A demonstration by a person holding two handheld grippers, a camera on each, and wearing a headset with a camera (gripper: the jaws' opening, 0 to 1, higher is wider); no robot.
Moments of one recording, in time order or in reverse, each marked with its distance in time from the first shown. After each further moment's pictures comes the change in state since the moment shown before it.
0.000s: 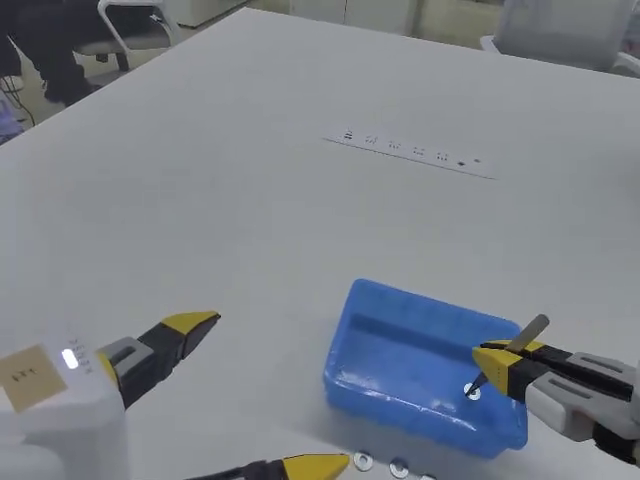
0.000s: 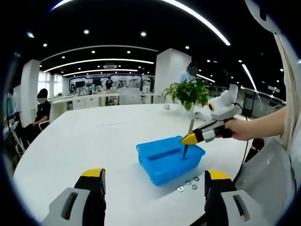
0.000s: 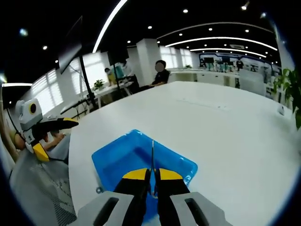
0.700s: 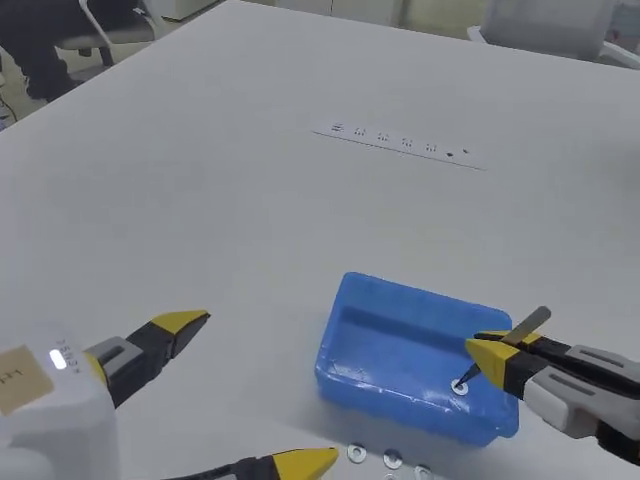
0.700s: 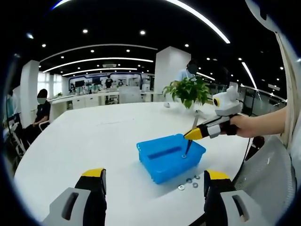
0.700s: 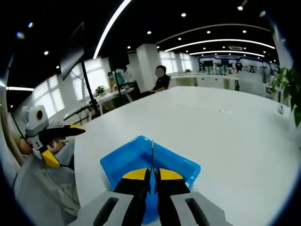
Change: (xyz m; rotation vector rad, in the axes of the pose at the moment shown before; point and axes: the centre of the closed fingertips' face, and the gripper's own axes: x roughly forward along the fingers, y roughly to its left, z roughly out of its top) left arm 0.000 0.002 -0.004 0.008 0.013 0.003; right arm -0.018 0.015 0.012 0.030 -0.075 0.012
